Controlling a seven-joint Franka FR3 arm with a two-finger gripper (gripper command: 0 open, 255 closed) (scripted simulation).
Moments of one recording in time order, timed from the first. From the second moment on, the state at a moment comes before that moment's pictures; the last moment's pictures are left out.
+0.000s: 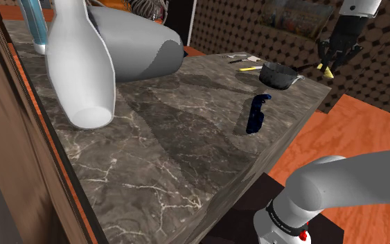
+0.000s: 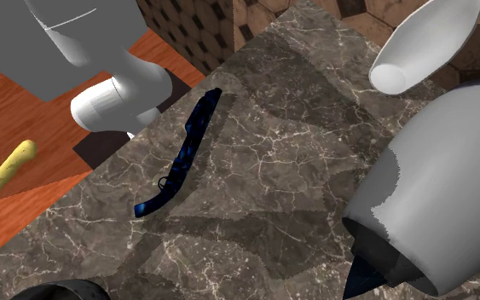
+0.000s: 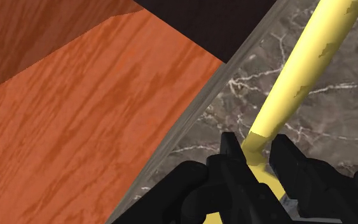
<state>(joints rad) -0.34 -0.56 -0.37 -1.78 -0.29 1.14 0.28</state>
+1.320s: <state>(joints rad) -0.36 -0.69 -0.39 -2.14 -0.32 1.37 0.33</state>
